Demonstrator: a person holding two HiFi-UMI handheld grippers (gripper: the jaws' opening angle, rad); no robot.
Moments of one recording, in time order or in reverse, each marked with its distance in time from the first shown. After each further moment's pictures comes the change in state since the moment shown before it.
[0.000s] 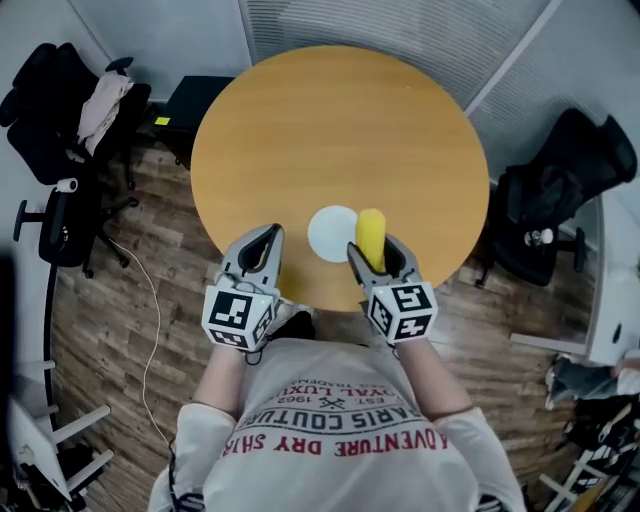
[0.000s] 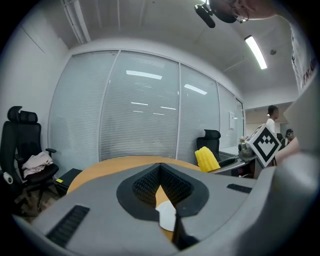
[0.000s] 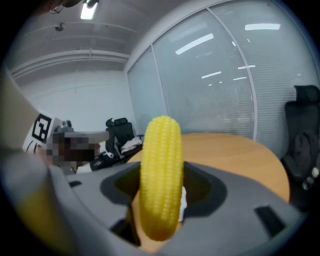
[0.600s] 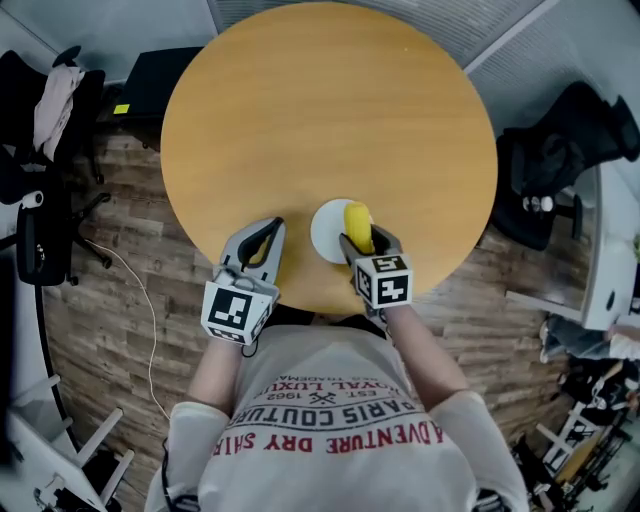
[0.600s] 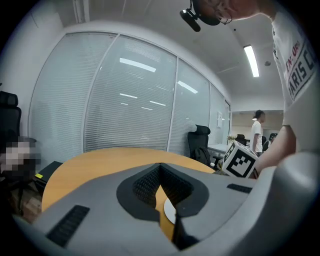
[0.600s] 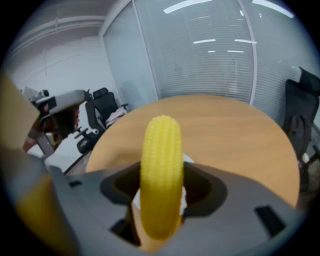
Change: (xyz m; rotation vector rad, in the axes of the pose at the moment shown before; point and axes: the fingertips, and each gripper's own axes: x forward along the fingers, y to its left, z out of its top) left arm 0.068 0.047 -0.055 -0.024 0.058 -0.186; right arm 0.107 -0.040 -0.114 0.086 0.404 -0.135
